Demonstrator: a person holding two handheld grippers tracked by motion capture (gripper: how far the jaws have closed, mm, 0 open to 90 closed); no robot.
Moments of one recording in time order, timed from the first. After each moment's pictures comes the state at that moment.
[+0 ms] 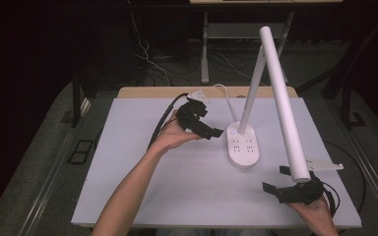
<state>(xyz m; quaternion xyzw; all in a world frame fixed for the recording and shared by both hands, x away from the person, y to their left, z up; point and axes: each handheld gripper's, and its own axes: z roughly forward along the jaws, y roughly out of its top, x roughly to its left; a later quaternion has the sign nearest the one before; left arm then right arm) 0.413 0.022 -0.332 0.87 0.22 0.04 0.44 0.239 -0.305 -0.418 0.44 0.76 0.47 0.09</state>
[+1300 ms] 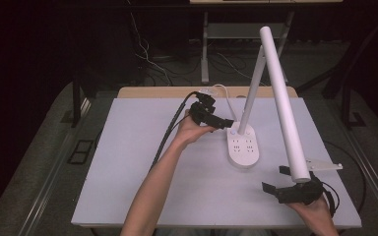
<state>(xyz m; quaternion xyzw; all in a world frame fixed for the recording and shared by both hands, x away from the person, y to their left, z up) 0.454 -0.011 -0.369 0.83 0.30 0.02 0.47 0.239 -0.304 -0.418 0.44 0.76 0.47 0.09</state>
